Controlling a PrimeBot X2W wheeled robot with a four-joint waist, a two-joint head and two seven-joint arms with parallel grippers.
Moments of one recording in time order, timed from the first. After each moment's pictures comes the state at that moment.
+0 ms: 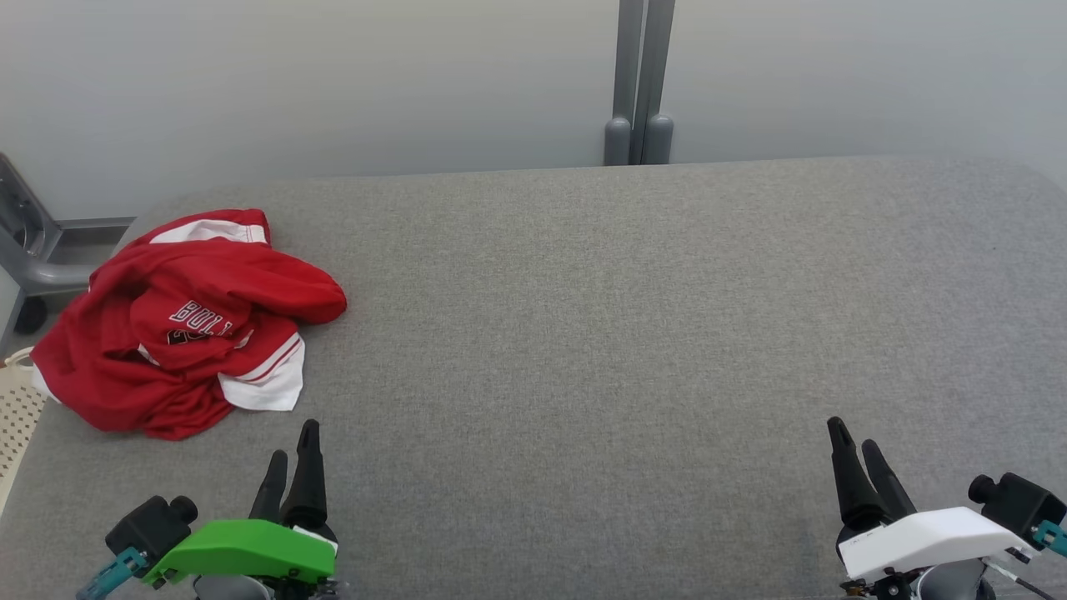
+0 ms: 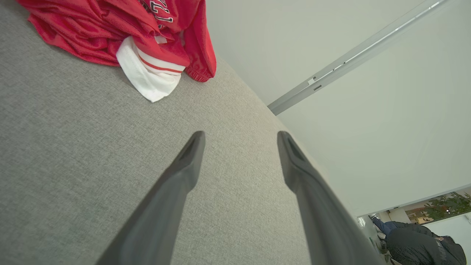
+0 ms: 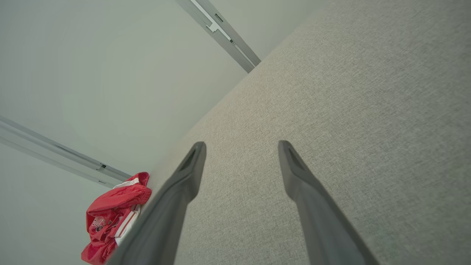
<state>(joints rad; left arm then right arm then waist) -0.04 0.05 -0.07 0.28 -0.98 -0.06 -0.05 0.05 -0.04 -0.03 0.19 0.84 0.13 -0.06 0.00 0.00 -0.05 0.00</state>
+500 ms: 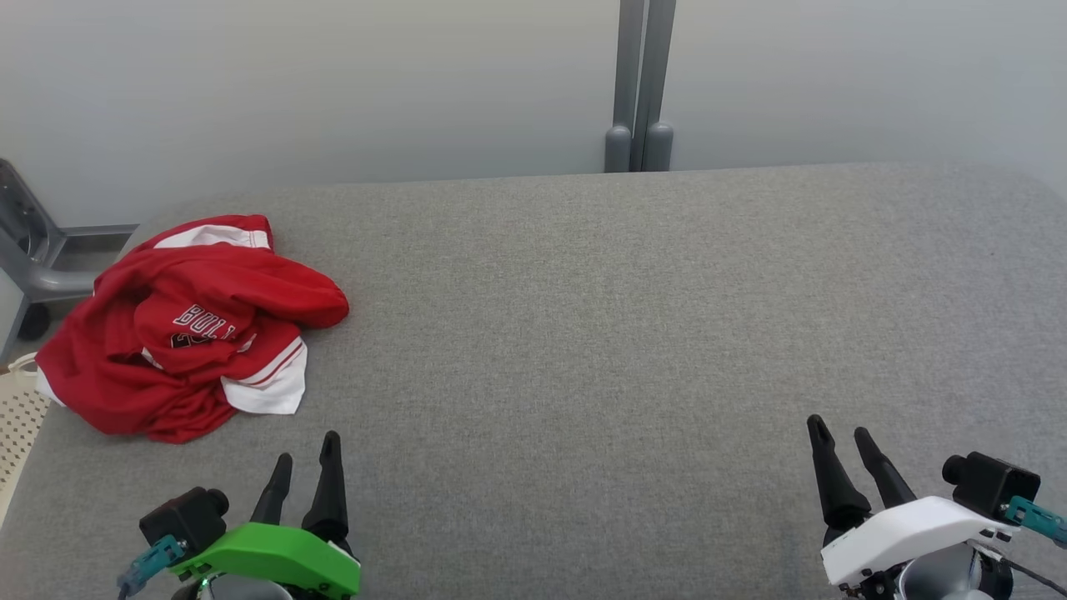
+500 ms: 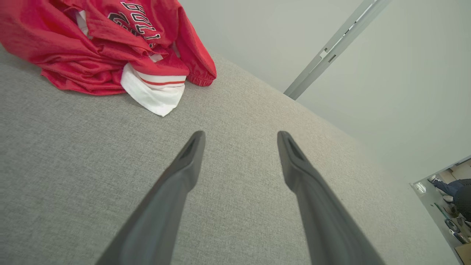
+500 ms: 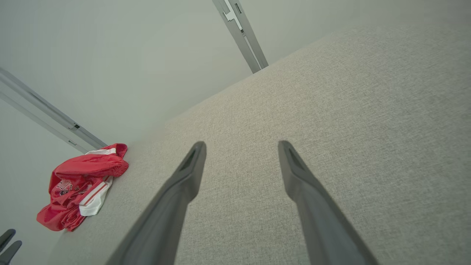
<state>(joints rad) -0.04 0.09 -0.14 0.31 -0.74 -0.03 -0.10 0.04 -0.04 -0.02 0.16 0.58 0.13 -0.03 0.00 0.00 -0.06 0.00</state>
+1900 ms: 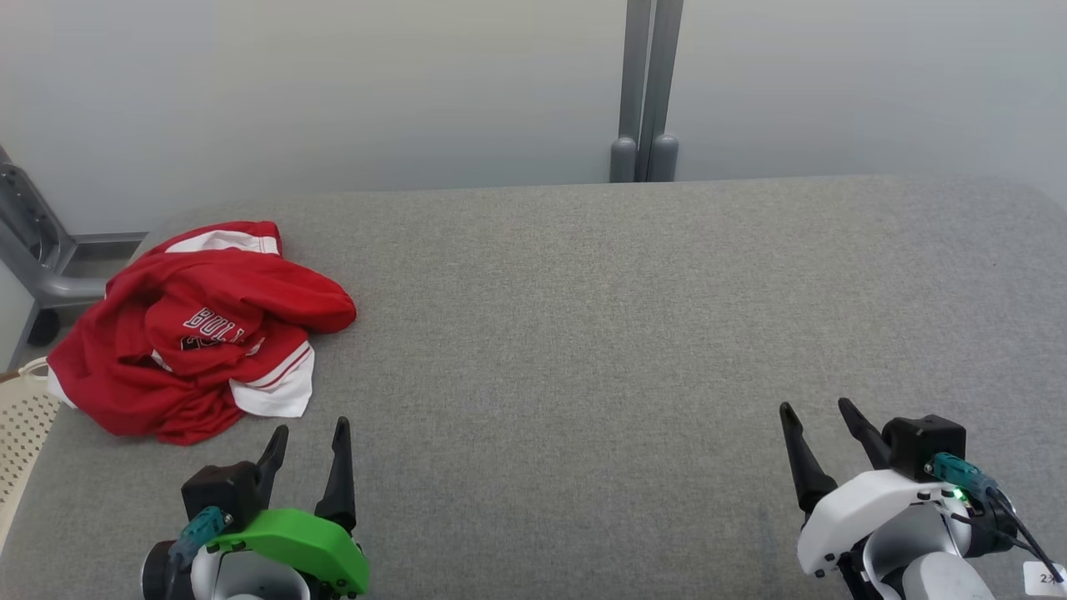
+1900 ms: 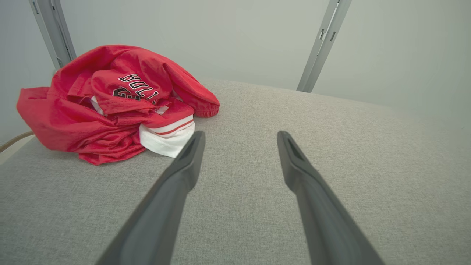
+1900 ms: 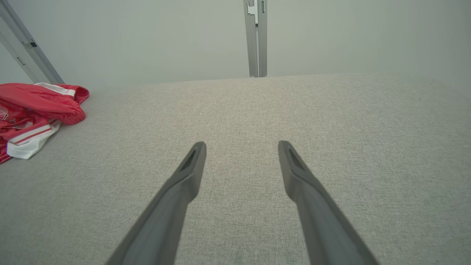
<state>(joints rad) -0.08 0.15 -0.23 0.31 -0.44 0.03 -0.12 -0.04 -0.05 -0.01 0.21 0.16 0.13 0.01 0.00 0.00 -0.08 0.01</state>
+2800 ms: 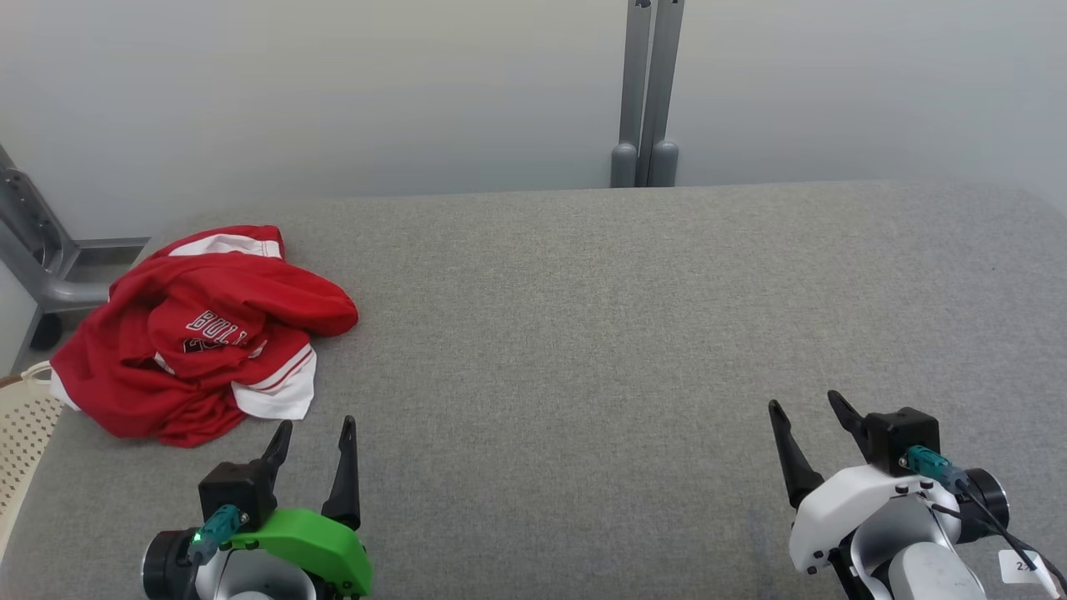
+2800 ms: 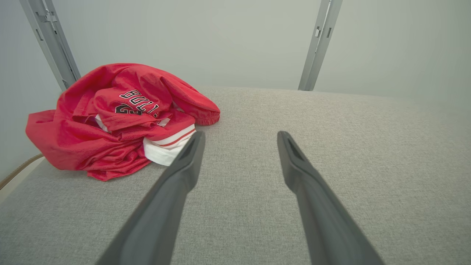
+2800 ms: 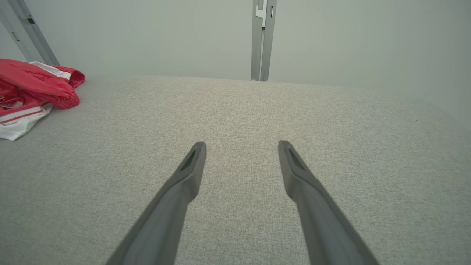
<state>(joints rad) -0.09 0.17 -0.26 0.33 -0.37 0.05 -0.15 -0.08 -0.05 0.01 0.26 0.05 0.13 -0.01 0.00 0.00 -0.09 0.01</state>
